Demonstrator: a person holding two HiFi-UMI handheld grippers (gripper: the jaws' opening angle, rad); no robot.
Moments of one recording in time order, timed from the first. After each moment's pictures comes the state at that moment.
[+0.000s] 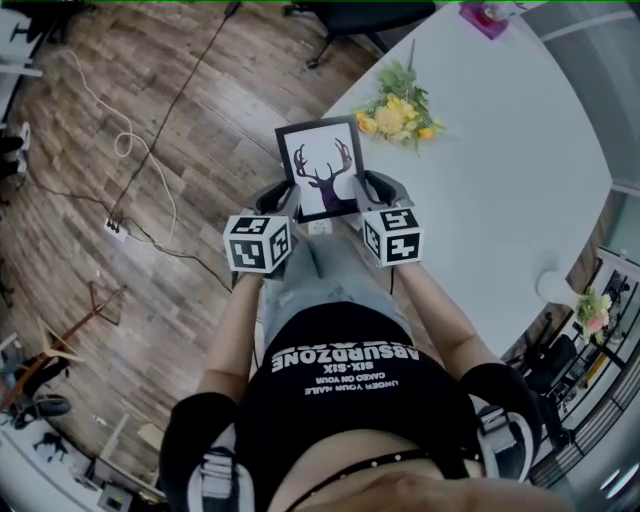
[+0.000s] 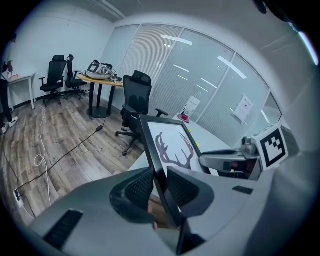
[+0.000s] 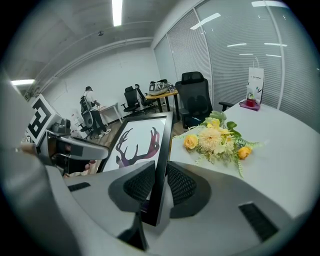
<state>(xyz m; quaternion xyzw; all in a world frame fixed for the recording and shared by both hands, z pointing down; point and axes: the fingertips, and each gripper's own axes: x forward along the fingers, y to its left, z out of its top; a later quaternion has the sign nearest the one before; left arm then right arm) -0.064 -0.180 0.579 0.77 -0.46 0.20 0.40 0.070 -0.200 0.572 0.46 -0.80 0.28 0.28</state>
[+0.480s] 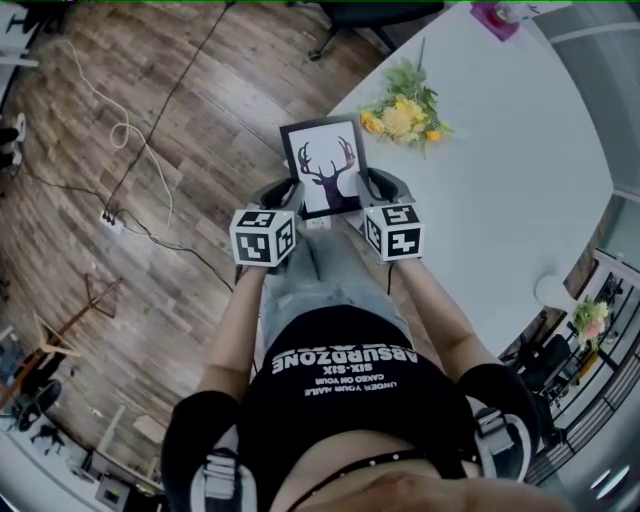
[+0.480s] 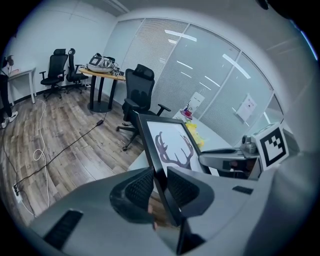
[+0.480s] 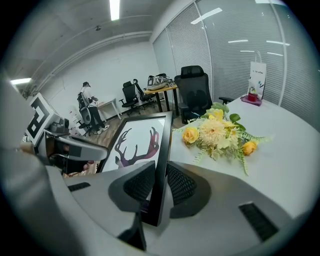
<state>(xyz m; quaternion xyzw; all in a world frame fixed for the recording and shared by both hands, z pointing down) -0.064 -0.188 0.609 0.76 -0.45 0.21 0.42 0.069 -0.211 0.601 0.45 -0.78 0.30 0.30</state>
